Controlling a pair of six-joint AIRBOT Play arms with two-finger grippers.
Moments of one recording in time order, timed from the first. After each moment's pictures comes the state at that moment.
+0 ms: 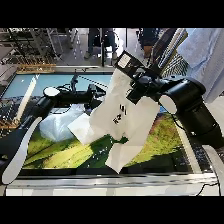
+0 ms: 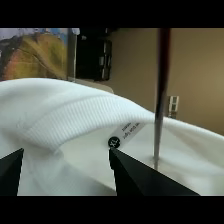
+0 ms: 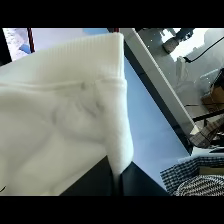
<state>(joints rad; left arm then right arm) -0.24 -1.70 1.61 0.27 -1.03 -1.52 0.55 -1.25 1.63 -1.86 0.94 1.09</state>
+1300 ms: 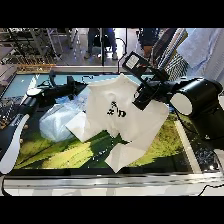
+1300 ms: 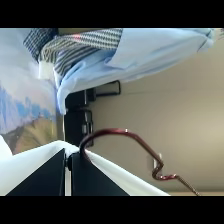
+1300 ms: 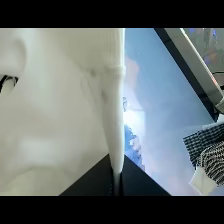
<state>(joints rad) -0.01 -1.76 1.61 0.08 -0.94 -1.28 0.53 -1.20 1.65 -1.81 1.16 1.10</state>
